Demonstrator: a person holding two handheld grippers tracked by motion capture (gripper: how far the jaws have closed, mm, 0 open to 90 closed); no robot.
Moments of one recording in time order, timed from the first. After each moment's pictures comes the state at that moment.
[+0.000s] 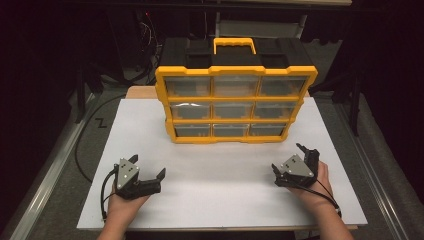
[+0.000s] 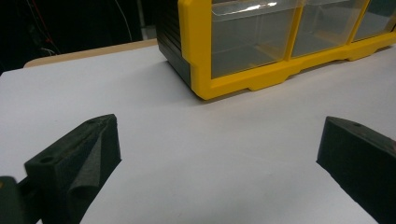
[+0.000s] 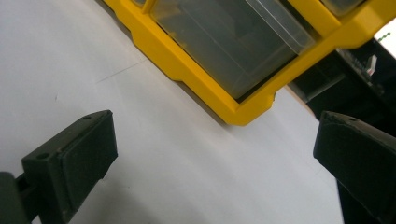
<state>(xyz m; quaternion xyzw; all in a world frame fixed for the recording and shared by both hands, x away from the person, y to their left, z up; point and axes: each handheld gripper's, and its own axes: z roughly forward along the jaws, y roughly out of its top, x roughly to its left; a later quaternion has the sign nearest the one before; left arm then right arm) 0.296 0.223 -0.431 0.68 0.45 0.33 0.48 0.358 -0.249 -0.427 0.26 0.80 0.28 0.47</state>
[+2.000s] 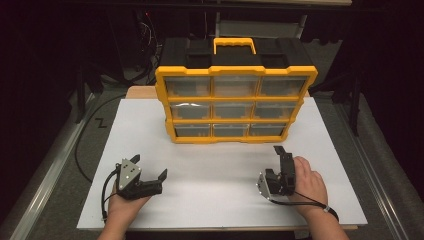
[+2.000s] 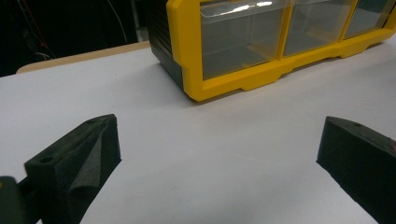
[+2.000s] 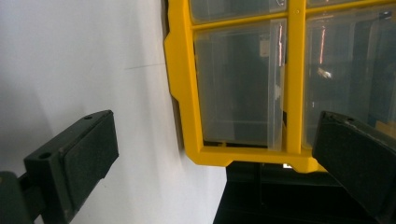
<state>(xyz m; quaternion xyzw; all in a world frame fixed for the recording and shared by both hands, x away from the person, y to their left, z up) 0.296 0.219 -0.430 0.69 0.44 0.33 0.48 0.334 -0.194 -0.432 -0.01 0.80 0.05 0.59</state>
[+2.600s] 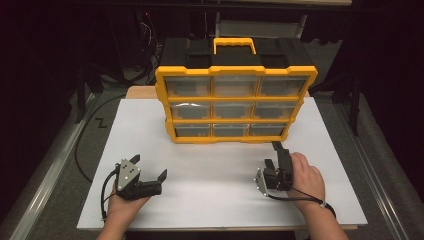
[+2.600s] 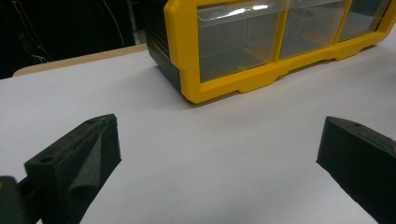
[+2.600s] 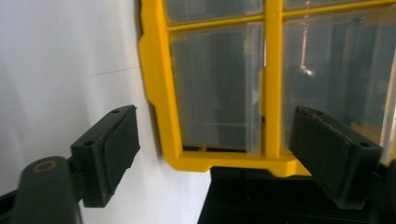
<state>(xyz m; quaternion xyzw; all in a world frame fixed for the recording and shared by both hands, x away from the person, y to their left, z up) 0.295 0.220 -0.430 0.69 0.43 0.33 0.48 0.344 -0.188 -0.426 0.00 0.78 0.05 0.62</state>
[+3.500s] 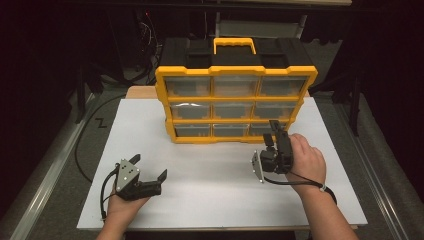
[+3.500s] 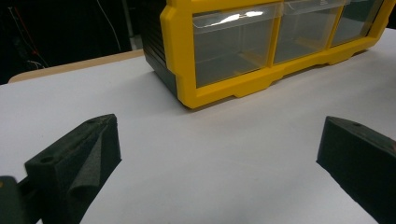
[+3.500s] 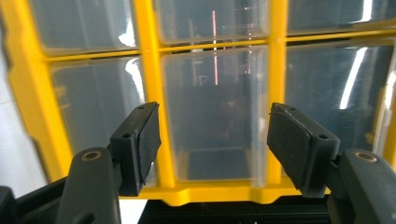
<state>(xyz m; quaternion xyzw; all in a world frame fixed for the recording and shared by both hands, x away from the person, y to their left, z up) 0.294 0.221 -0.428 0.69 0.42 0.33 0.49 0.359 -0.168 -0.365 -0.03 0.71 0.04 0.70</state>
